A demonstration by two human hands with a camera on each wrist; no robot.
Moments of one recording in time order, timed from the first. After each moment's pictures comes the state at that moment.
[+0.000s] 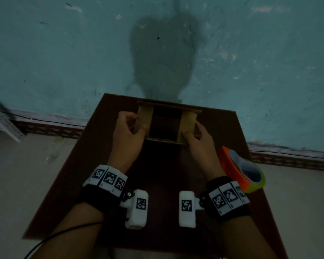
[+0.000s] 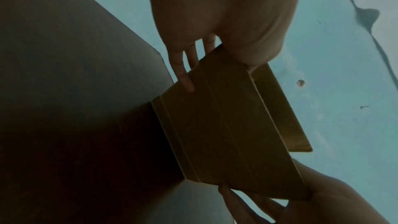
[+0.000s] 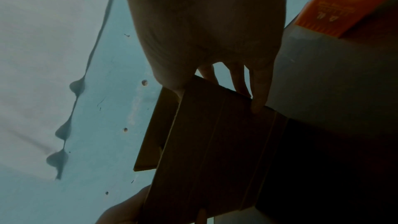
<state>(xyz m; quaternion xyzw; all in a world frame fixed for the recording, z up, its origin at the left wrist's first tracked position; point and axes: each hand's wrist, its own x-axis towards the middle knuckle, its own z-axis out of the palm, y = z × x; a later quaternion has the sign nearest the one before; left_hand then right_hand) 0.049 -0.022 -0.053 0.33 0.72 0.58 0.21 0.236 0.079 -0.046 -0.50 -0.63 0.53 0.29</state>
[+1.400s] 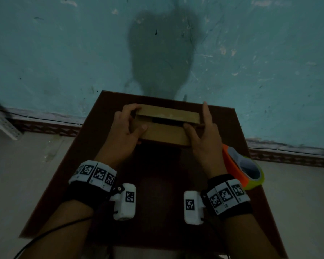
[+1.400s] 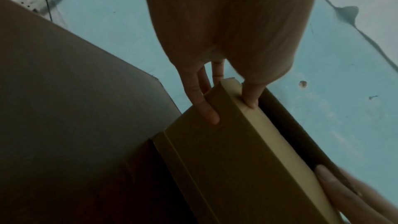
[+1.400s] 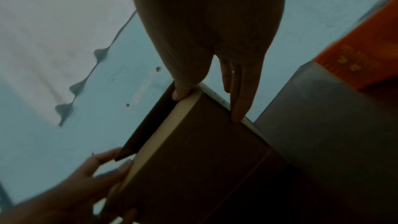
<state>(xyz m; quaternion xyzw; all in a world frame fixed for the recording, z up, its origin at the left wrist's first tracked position) 0.034 -0.027 -0.049 0.47 0.71 0.49 0.19 0.250 0.089 -0.055 -0.48 -0.74 0.34 0.33</state>
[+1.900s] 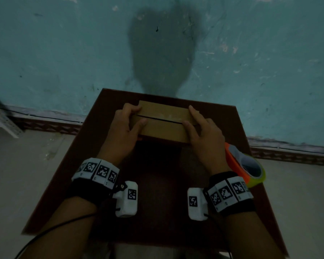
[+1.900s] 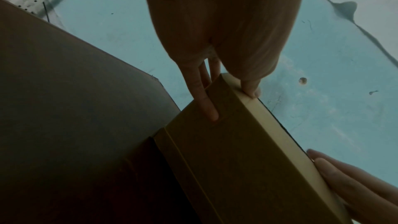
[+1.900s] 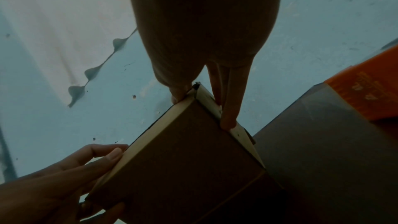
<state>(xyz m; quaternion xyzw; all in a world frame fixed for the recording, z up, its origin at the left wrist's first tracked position) 0.036 -0.028 -0.047 0.44 0.72 0.50 0.17 0.250 0.085 -0.047 -0.47 -0.81 0.23 0.27</state>
